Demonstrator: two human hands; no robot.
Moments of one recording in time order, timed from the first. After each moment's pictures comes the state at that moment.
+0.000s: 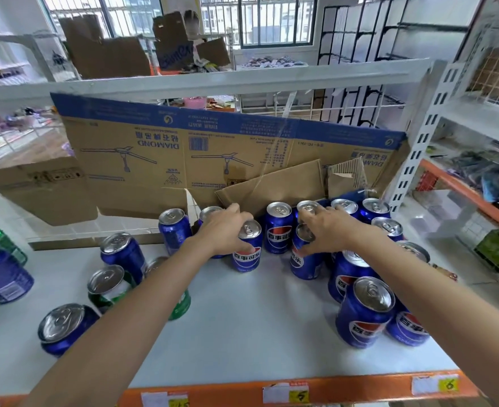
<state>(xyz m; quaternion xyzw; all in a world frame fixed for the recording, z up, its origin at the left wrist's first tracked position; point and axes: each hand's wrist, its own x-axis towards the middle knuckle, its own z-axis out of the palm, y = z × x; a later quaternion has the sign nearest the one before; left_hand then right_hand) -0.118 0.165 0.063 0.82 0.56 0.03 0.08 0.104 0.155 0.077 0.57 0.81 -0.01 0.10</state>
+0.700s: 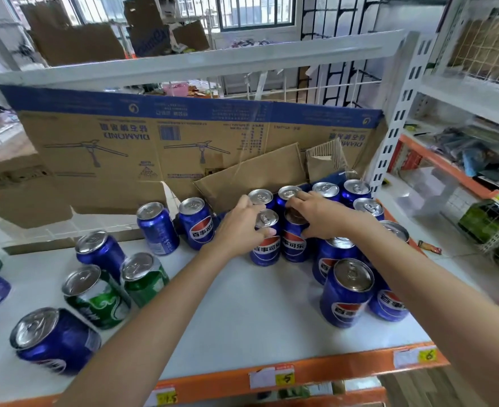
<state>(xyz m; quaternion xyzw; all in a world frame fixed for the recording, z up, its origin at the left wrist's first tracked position) -0.058 0.152 0.042 0.80 0.56 0.17 0.16 0.124 0.151 0.073 0.54 0.84 -0.07 0.05</state>
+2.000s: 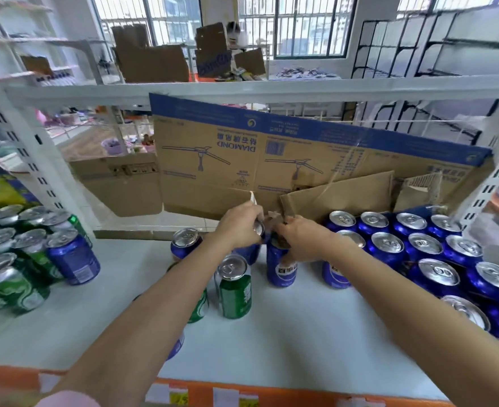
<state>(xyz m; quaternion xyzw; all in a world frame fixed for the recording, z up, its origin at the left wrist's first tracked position) -0.216 0.170 0.063 0.77 0.60 0.16 0.11 -0.058 0.153 0.080 0.47 0.88 -0.01 0.07</state>
